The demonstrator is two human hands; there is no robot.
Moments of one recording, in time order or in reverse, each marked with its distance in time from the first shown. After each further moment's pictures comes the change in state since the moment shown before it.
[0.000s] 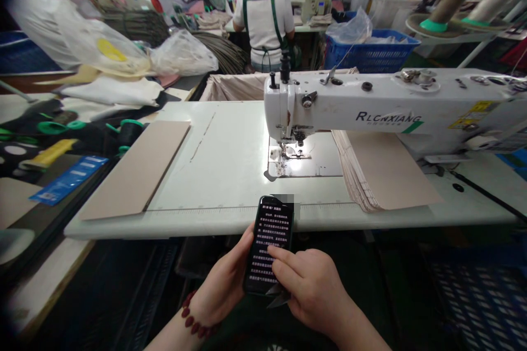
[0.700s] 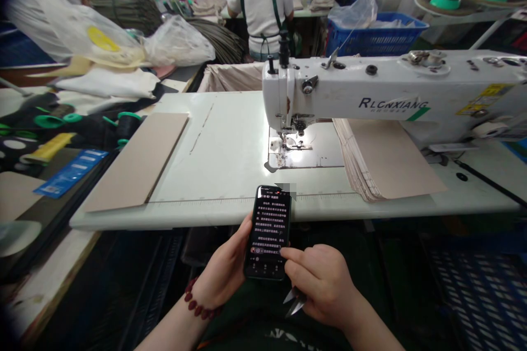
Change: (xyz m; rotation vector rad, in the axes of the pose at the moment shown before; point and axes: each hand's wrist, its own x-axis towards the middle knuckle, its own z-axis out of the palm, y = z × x) left_hand 0.000 0.005 0.005 0.065 -0.011 0.035; right_hand -0.017 0.002 -0.005 0.050 0.124 -0.033
